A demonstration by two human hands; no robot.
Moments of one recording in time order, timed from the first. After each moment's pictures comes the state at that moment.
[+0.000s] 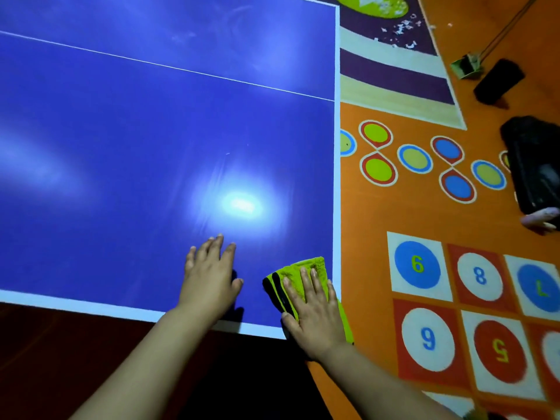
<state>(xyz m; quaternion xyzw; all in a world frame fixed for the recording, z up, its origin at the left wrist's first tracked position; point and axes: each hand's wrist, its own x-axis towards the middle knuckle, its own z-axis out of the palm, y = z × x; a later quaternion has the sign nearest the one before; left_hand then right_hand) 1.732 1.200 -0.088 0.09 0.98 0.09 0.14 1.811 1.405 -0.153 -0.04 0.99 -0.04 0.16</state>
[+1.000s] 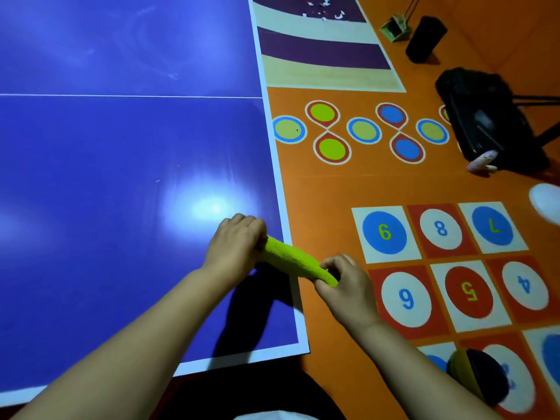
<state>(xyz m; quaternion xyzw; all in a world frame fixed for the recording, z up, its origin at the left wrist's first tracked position) 1.646 1.335 -0.068 0.35 0.92 0.17 0.01 1.796 1.512 -0.069 0.21 0.91 -0.34 -0.07</state>
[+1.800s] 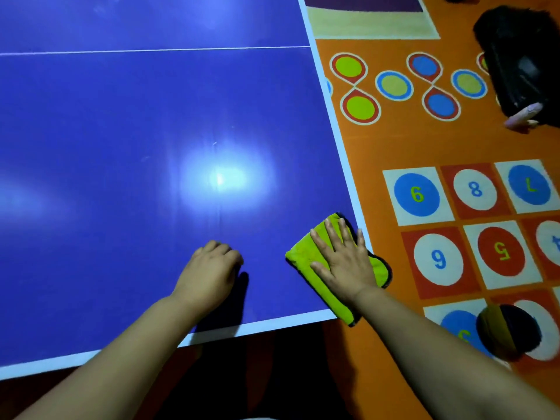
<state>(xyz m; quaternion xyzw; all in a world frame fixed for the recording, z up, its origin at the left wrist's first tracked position) 1.658 1.120 -0.119 0.35 0.92 0.13 0.13 1.763 1.395 -0.164 0.08 0.99 0.00 0.13</state>
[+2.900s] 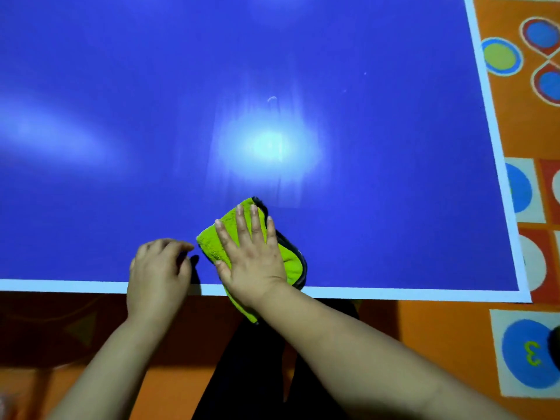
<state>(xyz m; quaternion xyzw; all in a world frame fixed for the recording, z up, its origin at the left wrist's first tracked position) 1.677 0.835 -0.136 0.00 0.98 0.16 0.07 1.688 0.989 -0.179 -0.09 0.98 -0.07 0.15</state>
